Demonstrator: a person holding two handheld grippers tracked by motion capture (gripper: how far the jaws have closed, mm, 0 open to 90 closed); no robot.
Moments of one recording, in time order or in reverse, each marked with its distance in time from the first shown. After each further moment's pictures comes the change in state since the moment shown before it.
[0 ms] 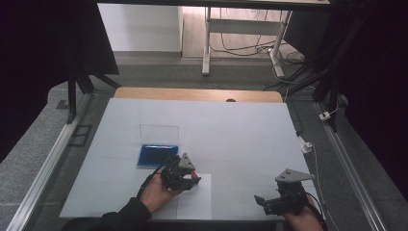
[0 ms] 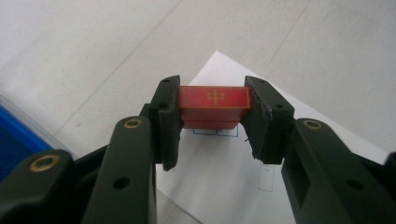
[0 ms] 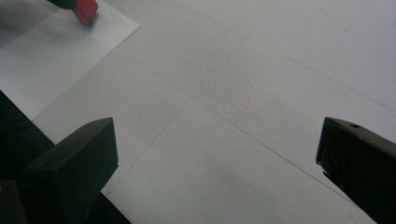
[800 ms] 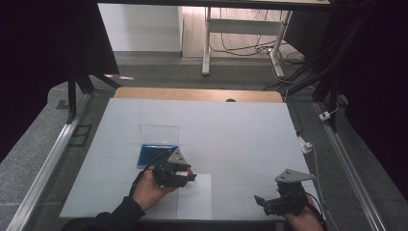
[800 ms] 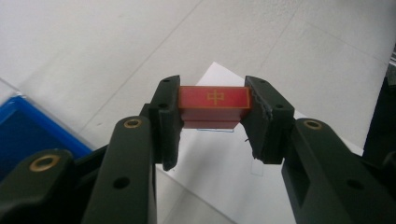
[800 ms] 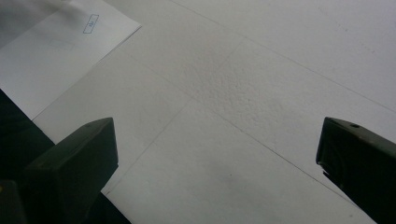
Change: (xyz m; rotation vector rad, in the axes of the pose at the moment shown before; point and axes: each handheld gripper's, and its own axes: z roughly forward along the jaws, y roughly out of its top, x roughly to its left) left arm 0.013 -0.002 -0.028 -0.045 -0.040 0.001; right arm 0.000 0.000 0.000 -0.004 -0.002 -0.006
